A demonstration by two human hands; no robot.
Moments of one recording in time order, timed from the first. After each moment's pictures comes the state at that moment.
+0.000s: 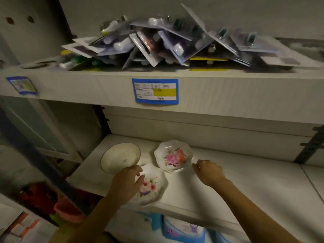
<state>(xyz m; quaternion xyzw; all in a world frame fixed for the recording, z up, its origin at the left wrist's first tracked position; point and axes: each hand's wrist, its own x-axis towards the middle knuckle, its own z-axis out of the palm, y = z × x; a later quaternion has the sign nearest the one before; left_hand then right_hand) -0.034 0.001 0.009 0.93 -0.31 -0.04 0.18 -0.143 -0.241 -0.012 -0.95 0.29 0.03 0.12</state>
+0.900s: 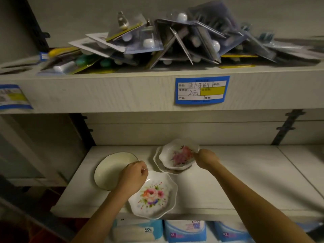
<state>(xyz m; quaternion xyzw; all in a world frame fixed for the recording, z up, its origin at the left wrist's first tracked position) 0.038 -0.011 0.005 0.89 -0.39 -0.09 0.22 -0.096 -0.222 0.007 -0.84 0.50 0.04 0.22</state>
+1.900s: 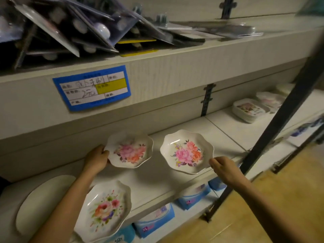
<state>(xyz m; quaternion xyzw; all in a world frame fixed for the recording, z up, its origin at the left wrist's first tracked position) 0.064 -0.133 0.002 0.86 -0.39 -0.19 0.25 -0.306 -0.183 0.024 -0.68 0.61 -0.16 0.36</state>
